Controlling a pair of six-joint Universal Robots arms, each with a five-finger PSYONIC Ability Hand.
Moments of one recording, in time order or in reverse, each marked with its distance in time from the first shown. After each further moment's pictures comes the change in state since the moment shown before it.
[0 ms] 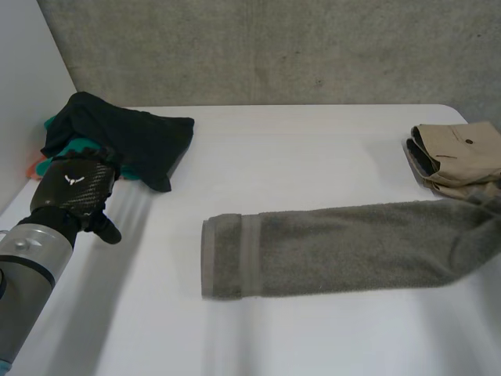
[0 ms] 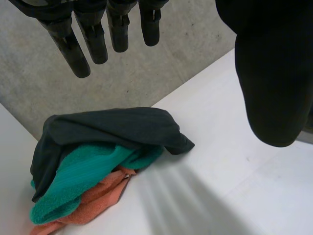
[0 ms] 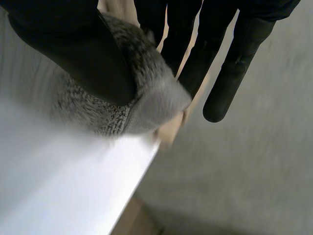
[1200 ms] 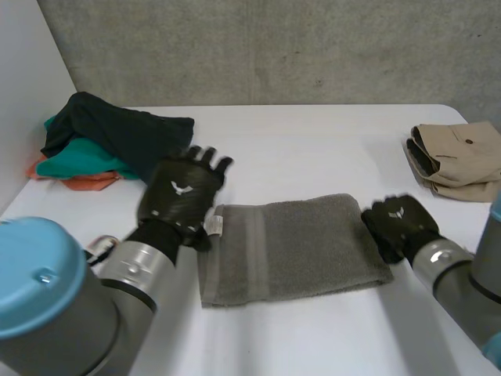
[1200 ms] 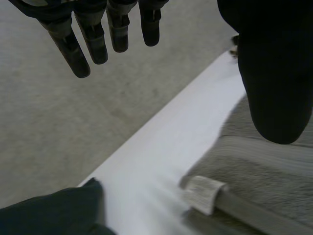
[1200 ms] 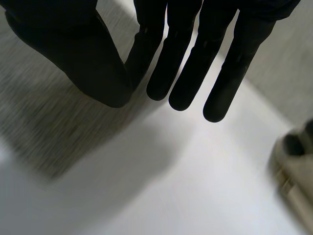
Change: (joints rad) left arm -0.455 -0.185 0.176 0.089 -0.209 0.027; right arm 0.406 -0.087 0.239 -0.057 -0.045 0.515; left_hand 0.000 0.000 0.000 0.000 0.000; right_hand 0.039 0.003 -0.003 -0.004 -0.021
